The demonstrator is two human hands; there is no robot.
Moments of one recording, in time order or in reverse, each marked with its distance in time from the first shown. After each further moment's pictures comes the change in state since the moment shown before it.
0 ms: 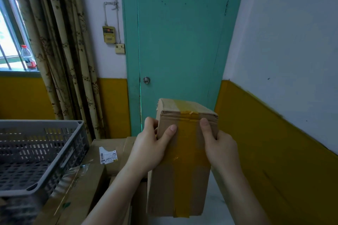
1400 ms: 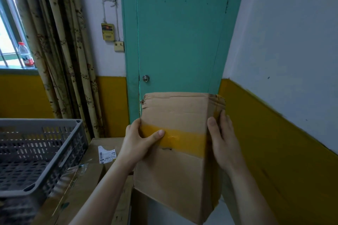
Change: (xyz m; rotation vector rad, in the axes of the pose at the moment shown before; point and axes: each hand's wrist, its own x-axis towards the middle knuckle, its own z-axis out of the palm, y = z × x) left_hand 0.033 -0.071 -0.012 -0.133 0.031 -0.154; right_hand 0.016 0.017 -0.004 0.143 -0.137 -0.101
